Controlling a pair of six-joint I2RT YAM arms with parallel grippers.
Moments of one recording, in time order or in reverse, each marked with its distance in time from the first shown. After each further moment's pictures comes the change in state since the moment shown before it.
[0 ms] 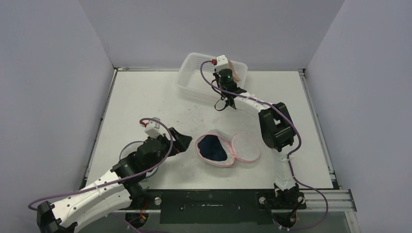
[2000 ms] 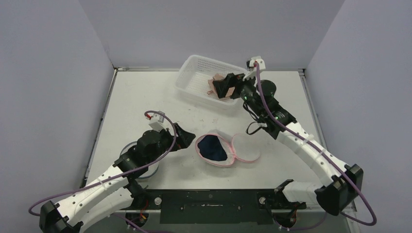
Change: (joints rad) left arm 0.119 0.068 0.016 0.064 0.192 0.065; right arm 0.082 -0.833 -0.367 -0.211 -0.298 0.428
